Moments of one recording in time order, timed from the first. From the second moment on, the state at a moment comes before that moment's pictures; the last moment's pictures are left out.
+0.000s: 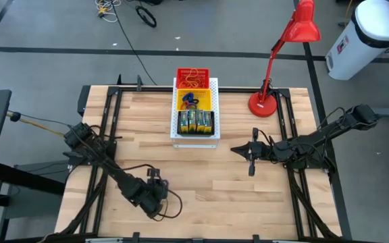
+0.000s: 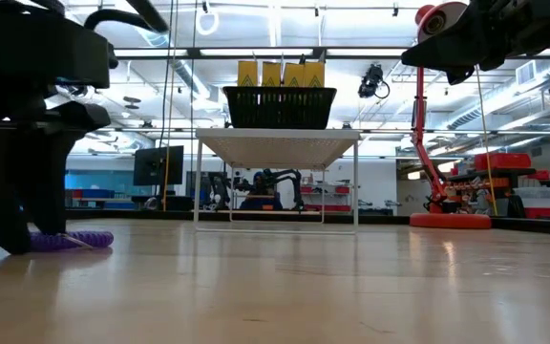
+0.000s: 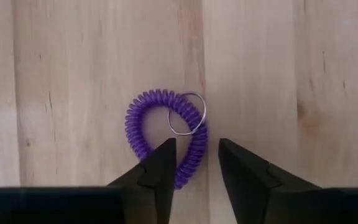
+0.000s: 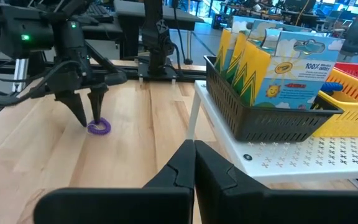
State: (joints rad) left arm -0.71 1.84 1.00 -0.58 -0.45 -0.61; right arm 0.40 0.92 0.37 0.34 0.54 0.00
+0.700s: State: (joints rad) left arm -0.77 1.47 1.00 -0.89 -0.77 -0.66; right arm 0.40 0.92 0.37 0.34 0.53 0.00
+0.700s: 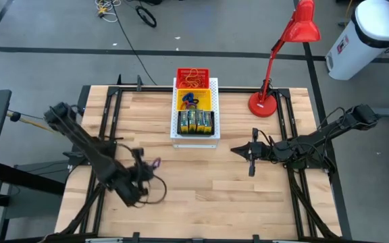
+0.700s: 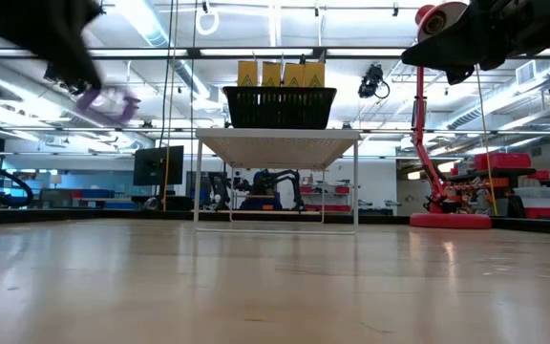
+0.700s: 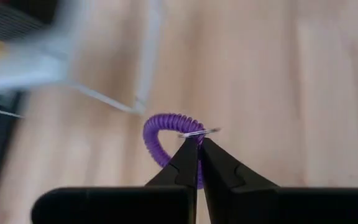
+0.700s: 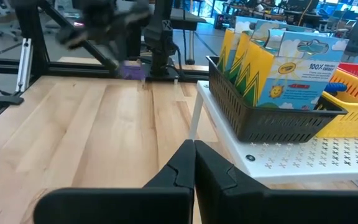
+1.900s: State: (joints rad) left arm 0.55 1.31 1.00 -0.04 0.25 0.16; right arm 0.40 0.92 0.37 0.36 0.51 -0.05
